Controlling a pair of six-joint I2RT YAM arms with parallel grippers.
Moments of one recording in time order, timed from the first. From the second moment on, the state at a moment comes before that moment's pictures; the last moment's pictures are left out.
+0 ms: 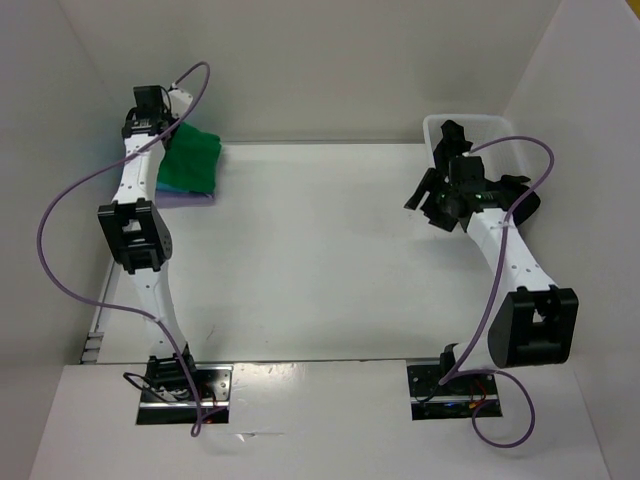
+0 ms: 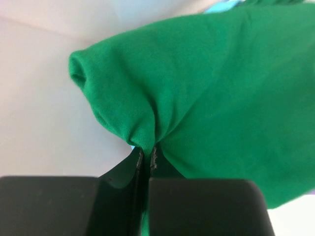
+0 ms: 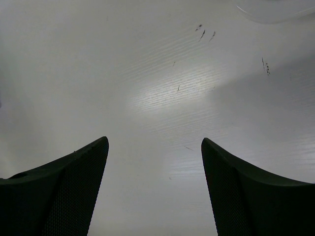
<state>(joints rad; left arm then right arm) 0.15 2.26 2.25 -0.60 -0.17 0.65 0.04 1.39 1.15 -0.57 -0.09 0.59</state>
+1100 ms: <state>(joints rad) 0.35 2.66 3.10 -1.19 0.20 0.51 0.04 1.42 1.21 -0.67 -0.06 0.55</state>
